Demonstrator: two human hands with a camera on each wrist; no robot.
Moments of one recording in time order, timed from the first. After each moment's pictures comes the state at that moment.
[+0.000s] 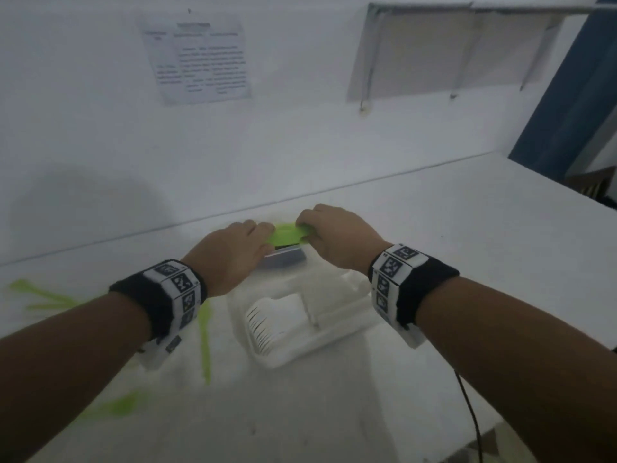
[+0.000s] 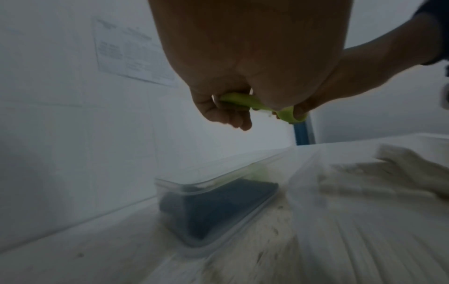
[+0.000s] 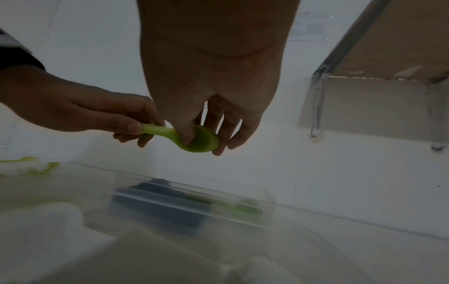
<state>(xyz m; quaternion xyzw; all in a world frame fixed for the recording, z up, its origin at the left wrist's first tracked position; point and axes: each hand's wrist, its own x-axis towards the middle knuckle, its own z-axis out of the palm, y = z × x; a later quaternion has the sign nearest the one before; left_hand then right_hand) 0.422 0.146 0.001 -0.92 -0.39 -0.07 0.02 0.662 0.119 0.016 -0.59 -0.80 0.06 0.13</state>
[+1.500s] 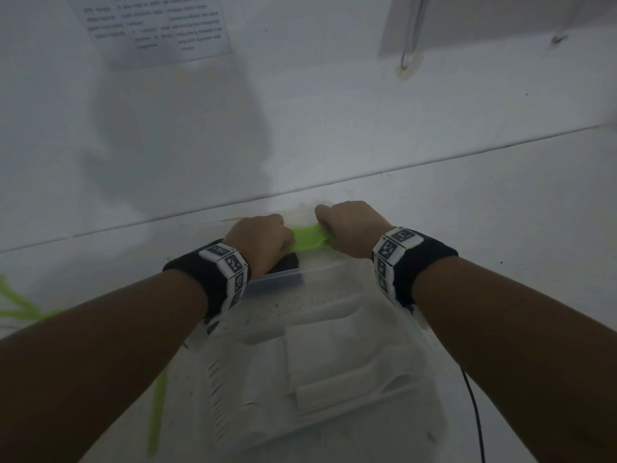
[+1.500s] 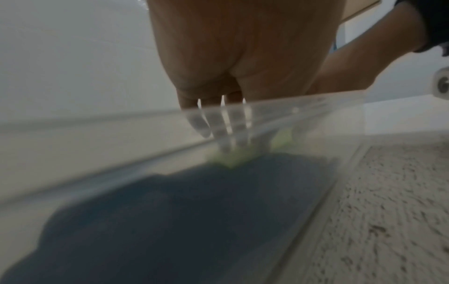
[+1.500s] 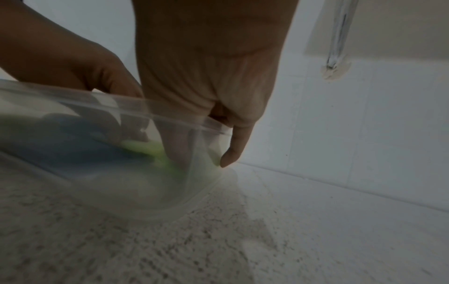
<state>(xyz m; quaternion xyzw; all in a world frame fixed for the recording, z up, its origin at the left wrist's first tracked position) 0.518 0.260 -0.040 -0.88 -0.47 0.07 0.00 0.729 0.276 -0.058 -0.53 -0.85 0.03 -0.03</state>
